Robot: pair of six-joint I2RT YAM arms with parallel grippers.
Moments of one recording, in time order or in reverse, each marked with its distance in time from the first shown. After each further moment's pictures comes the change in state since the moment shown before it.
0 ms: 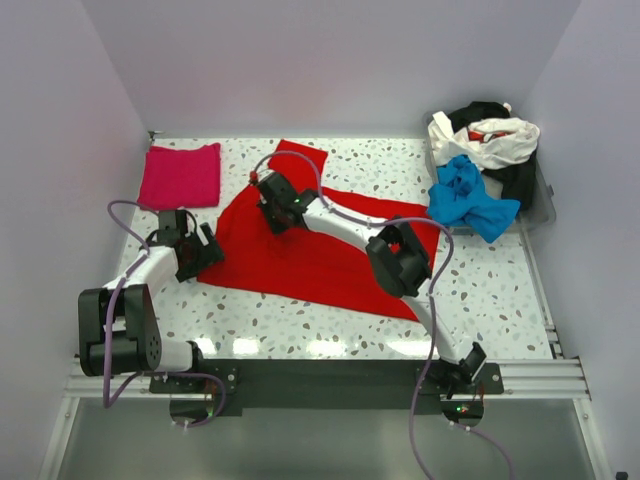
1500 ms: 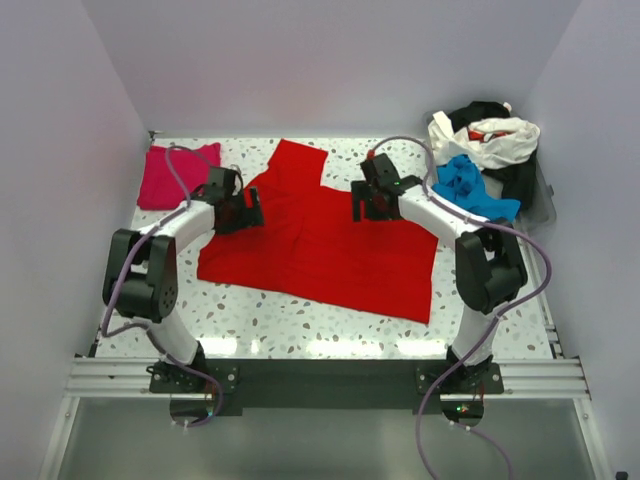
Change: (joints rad) left arm -0.283 0.299 0.410 -0.002 -0.016 0.032; right arm -0.376 -0.585 -0.645 -0.048 0.093 0.154
